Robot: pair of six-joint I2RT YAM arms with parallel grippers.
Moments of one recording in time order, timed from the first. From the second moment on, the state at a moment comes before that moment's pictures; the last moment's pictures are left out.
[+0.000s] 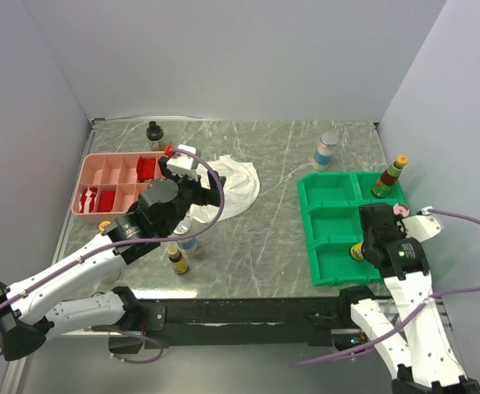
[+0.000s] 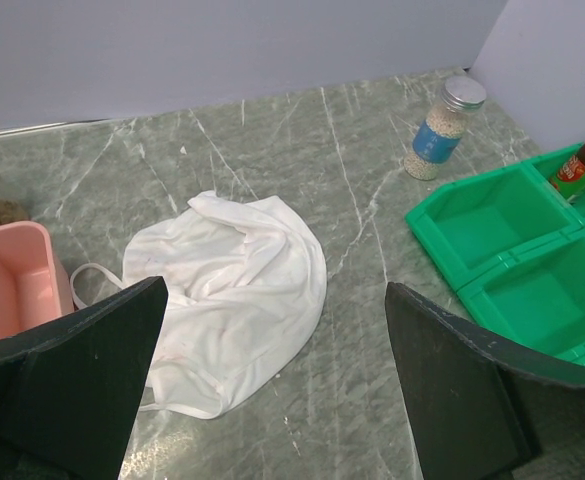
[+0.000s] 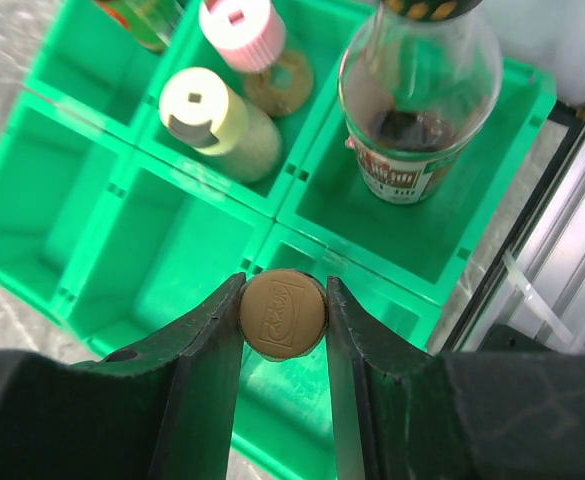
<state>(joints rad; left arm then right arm) -0.89 0.99 0.95 -0.06 -0.48 -0.20 0.16 0.65 0.89 -1.23 0.79 1.08</state>
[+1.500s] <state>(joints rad) -0.92 0.96 0.95 -0.06 -0.50 -0.17 0.52 0.85 0.76 -1.21 0.89 1.39</state>
